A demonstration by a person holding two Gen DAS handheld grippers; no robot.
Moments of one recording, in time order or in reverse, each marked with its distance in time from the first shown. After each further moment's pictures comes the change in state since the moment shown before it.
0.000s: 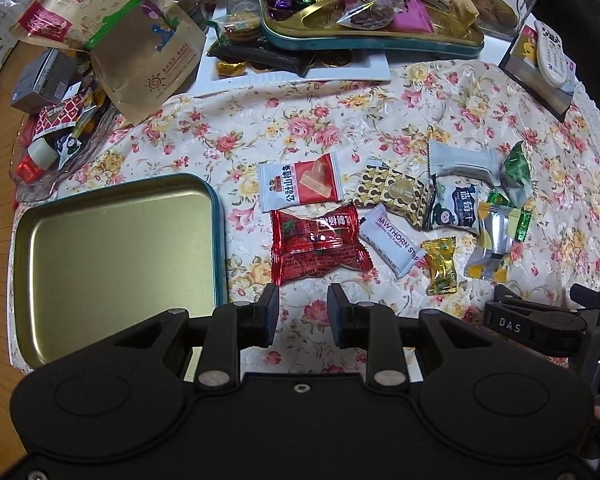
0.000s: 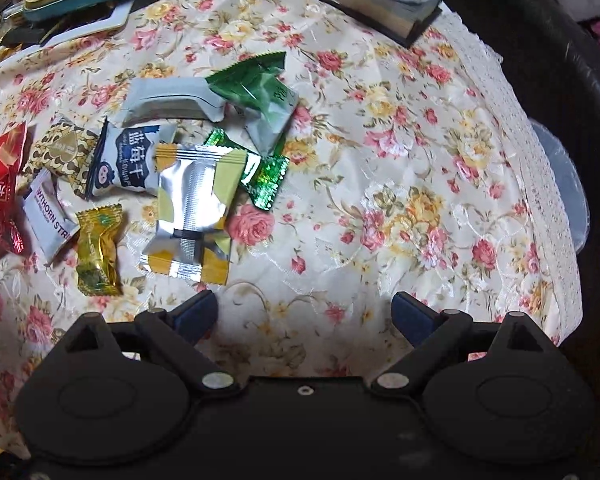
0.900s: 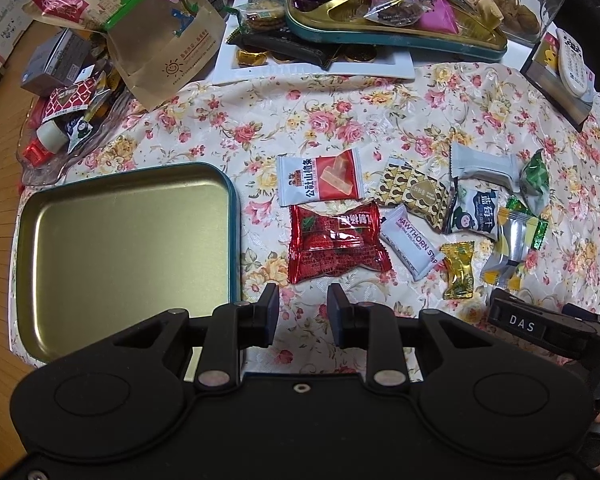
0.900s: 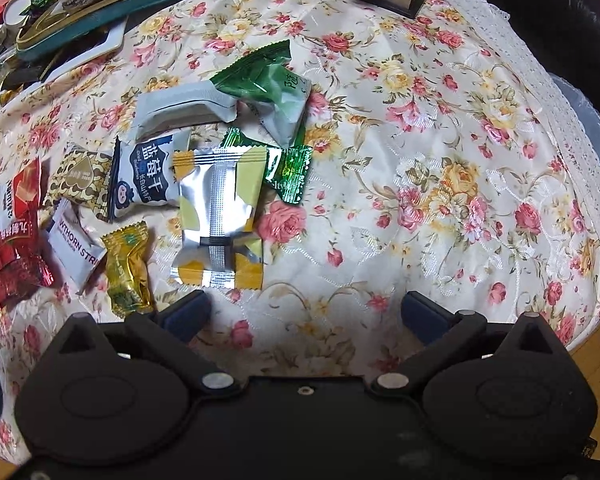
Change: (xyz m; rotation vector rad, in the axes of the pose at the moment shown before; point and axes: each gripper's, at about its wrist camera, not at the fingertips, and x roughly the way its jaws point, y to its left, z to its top) left arm 0.007 0.012 0.002 -0.052 0.015 0.020; right arm 0.009 -0.008 0.005 0.143 0.044 0.137
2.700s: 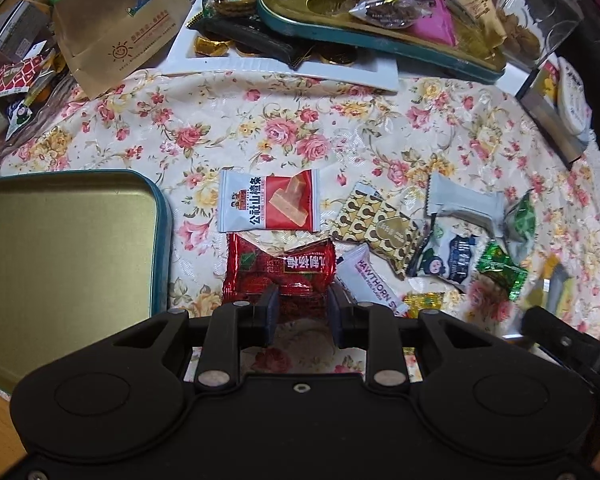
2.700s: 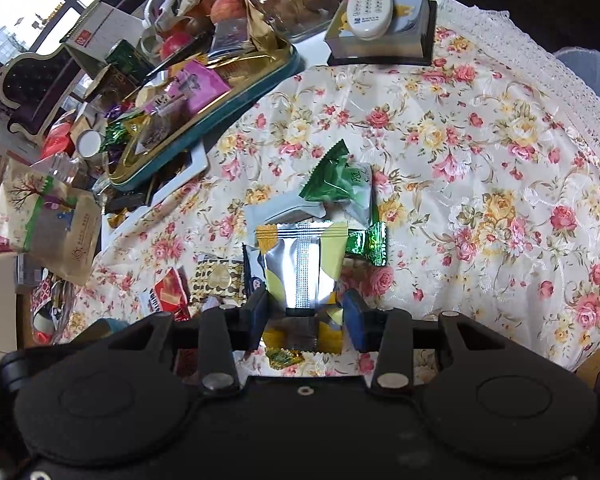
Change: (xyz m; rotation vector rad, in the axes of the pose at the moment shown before) left arm 0.048 -0.015 0.028 -0.087 0.013 -0.123; right arm -0.072 -0.024 0.020 0.251 -0.120 0.353
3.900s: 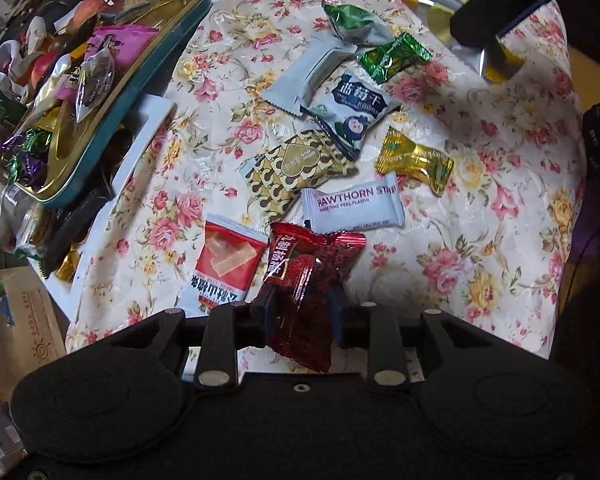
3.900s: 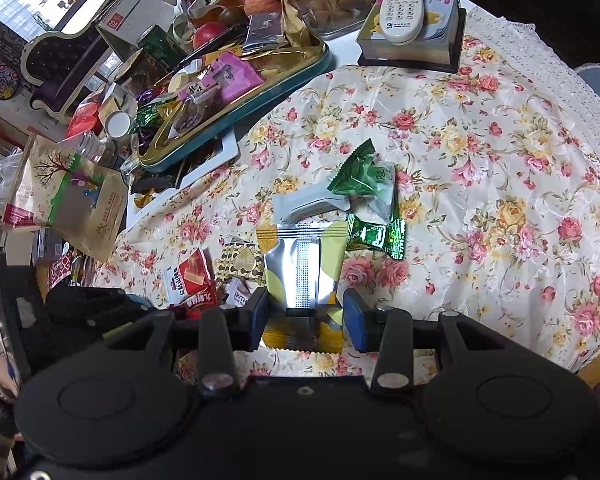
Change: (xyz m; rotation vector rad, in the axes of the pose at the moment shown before) left arm 0.019 -0.021 -0.030 1.195 -0.058 -0.033; right arm -0.015 0.006 0.002 -0.066 0.039 0.049
